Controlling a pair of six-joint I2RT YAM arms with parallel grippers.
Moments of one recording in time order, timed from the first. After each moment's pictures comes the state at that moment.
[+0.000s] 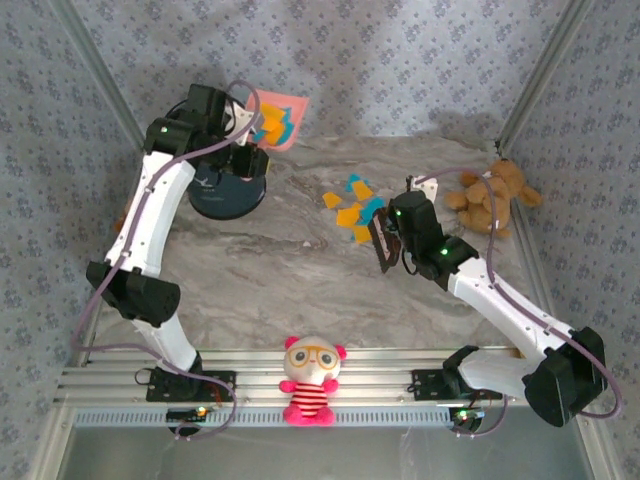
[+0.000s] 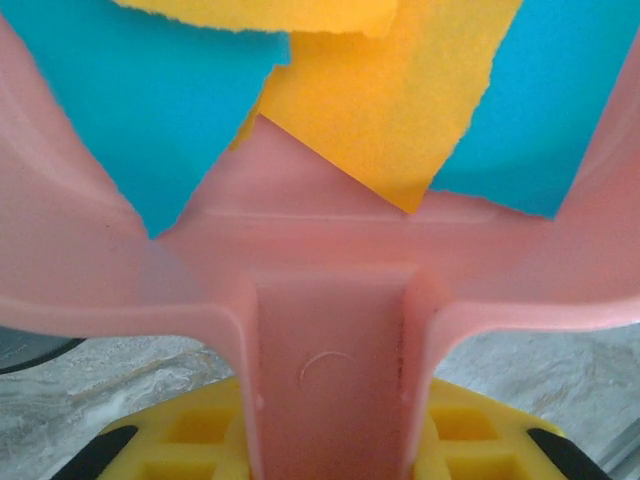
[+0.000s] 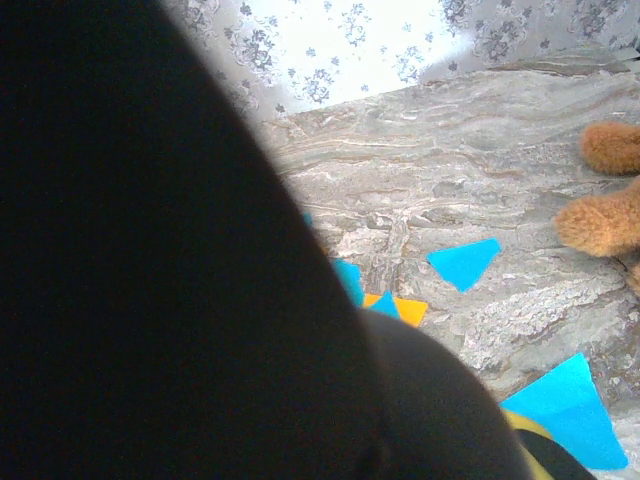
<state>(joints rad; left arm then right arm) -0.31 1.76 2.12 -1.26 0.31 -0.02 0.57 1.15 0.93 -0.29 0.49 0.50</state>
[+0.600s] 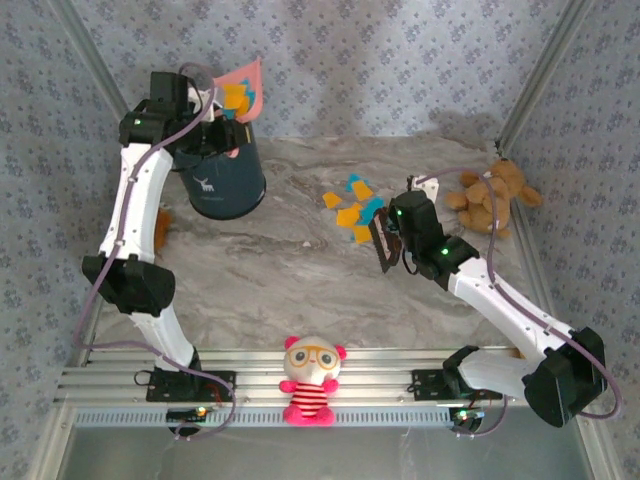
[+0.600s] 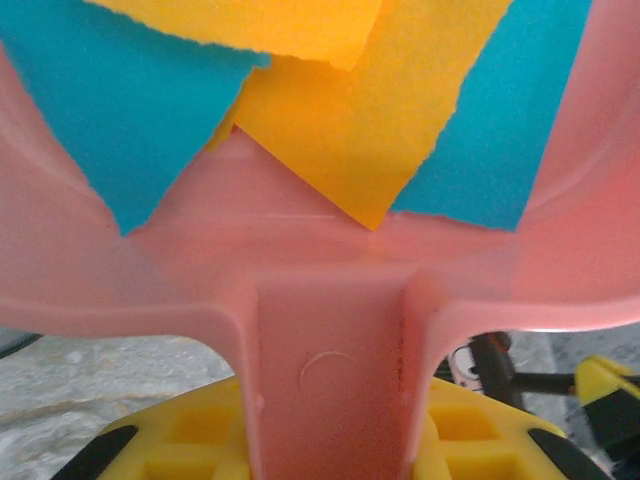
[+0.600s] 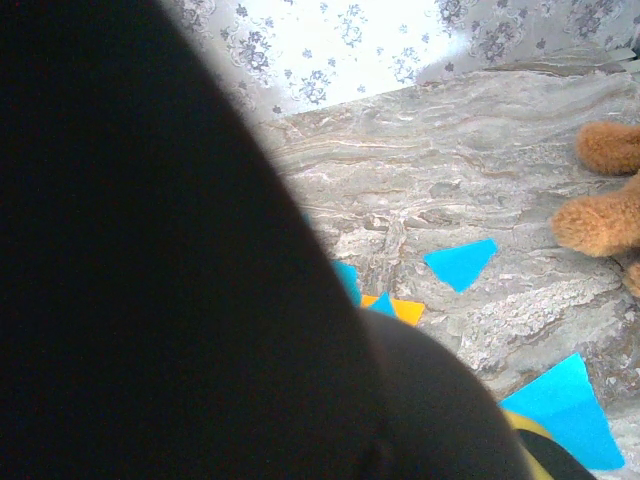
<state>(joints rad) -0.12 1.81 2.15 -1.11 0.54 -0.35 0.56 1.15 0.93 -0.29 0.49 0.50</state>
